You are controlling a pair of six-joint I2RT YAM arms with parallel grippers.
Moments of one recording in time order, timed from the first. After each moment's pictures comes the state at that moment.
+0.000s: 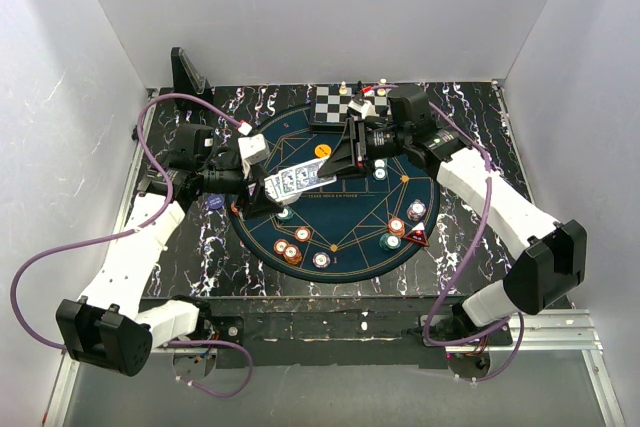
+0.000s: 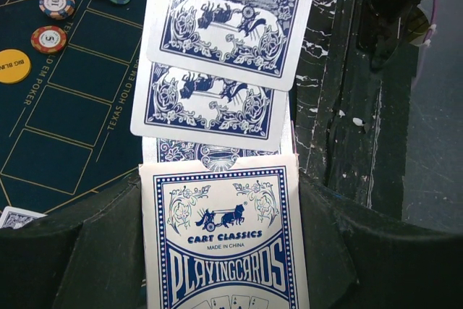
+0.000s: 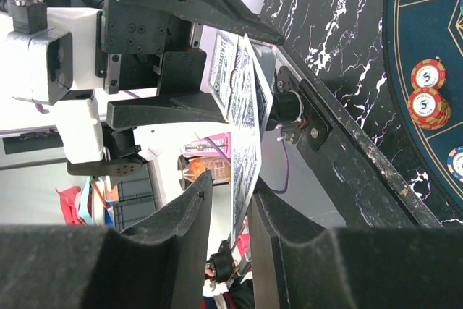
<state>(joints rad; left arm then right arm) -0.26 1.15 1.12 -0.76 0.97 0.53 0.57 1.47 1.38 -0.44 -0.93 0.92</state>
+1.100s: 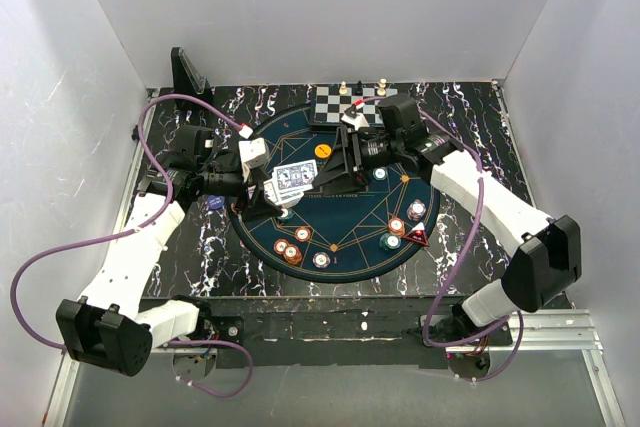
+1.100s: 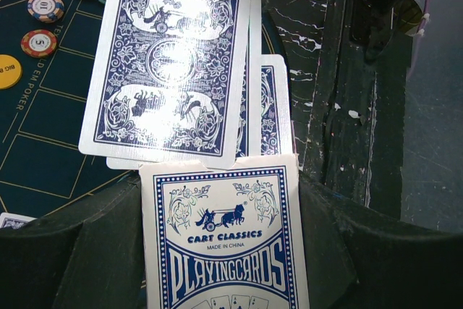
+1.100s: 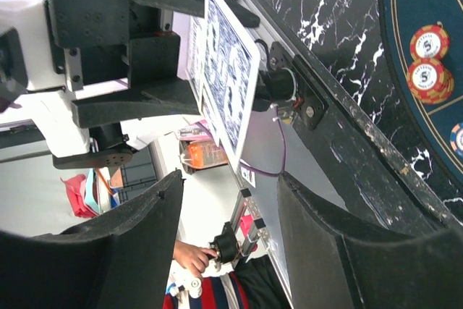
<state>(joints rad) -0.26 1.15 1.12 -0.79 1.00 0.59 0.60 1.50 1.36 -0.47 -0.94 0.90</state>
